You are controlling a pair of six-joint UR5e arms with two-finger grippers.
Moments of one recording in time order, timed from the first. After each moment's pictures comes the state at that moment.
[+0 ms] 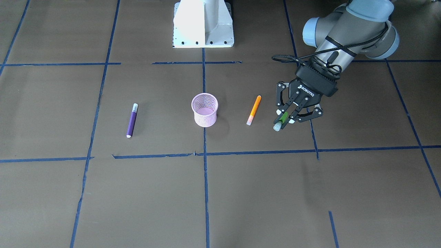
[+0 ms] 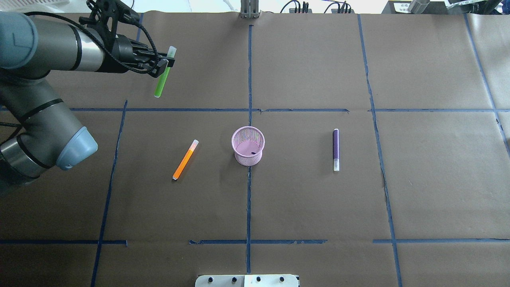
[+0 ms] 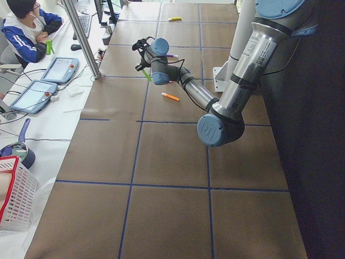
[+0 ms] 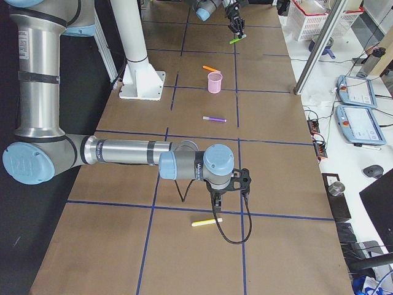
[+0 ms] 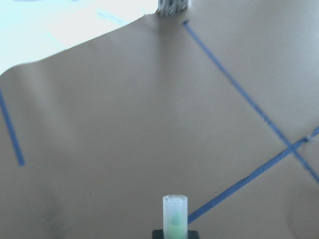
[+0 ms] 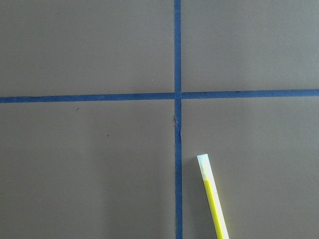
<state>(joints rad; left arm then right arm) -0.85 -2.03 -1.70 -2.45 -1.92 -0.57 1.60 -1.65 1.67 -1.52 2.43 0.05</state>
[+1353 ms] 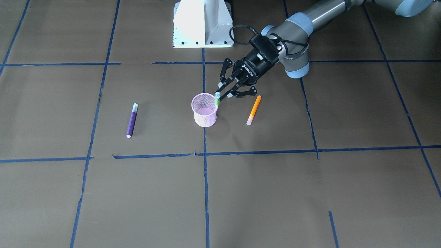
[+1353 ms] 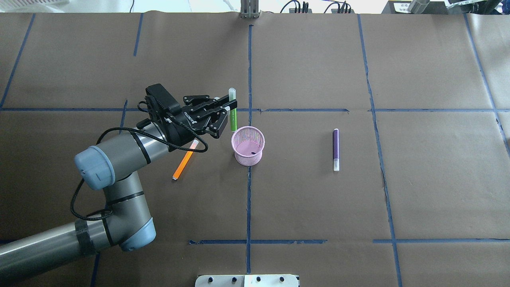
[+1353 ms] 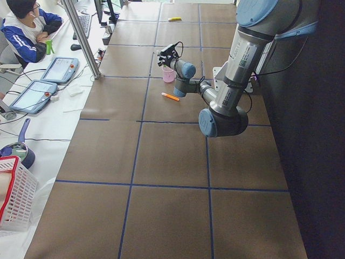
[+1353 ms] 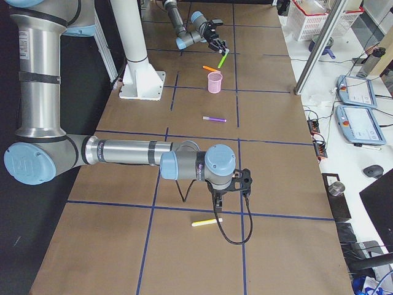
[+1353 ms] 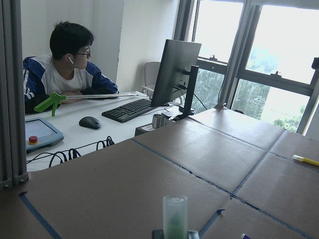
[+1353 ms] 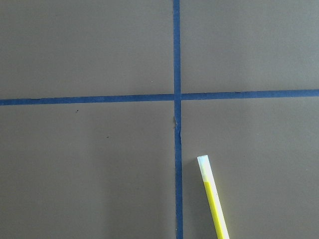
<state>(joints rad) -0.45 -2.09 -1.47 -3.14 -1.33 -0.63 1.60 -1.64 1.66 -1.52 2.43 0.05</state>
